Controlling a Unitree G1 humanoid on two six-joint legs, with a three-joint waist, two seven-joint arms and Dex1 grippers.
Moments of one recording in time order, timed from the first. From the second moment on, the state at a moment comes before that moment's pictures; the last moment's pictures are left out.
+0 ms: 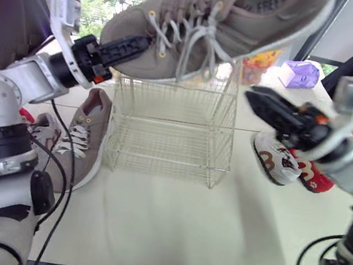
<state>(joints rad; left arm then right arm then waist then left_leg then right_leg) -0.90 0.54 0.47 0.01 -1.20 1.20 -0.58 -0.62 -0.58 -0.35 -0.32 1.39 0.96 0.38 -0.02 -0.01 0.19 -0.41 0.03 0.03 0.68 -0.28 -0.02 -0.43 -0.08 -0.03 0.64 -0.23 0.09</state>
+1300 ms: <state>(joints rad) -0.73 0.72 0.37 -0.17 -1.34 1.11 -0.50 -1.25 -0.54 -0.24 0.13 1.31 0.86 0.45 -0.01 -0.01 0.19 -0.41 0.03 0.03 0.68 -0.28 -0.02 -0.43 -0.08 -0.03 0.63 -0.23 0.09</state>
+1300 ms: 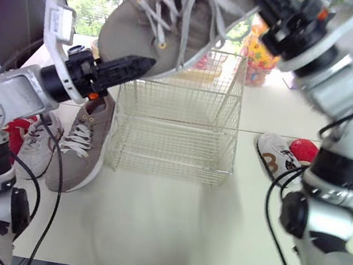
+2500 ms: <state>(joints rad) -0.60 0.74 0.34 -0.32 -1.29 1.06 -0.53 -1.50 -0.56 0.07 1.17 0.18 0.08 1.41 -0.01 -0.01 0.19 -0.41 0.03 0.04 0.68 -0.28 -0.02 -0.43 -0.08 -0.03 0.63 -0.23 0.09</state>
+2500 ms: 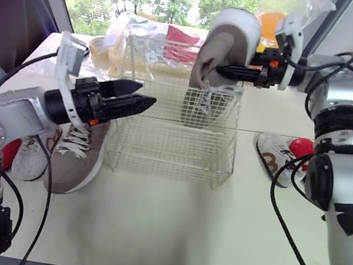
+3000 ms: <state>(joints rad) -0.54 0.87 0.35 -0.37 -1.26 1.06 -0.49 -1.41 -0.77 0.06 0.83 0.13 0.09 1.44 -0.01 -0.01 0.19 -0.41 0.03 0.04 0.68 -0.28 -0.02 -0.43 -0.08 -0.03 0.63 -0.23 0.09</state>
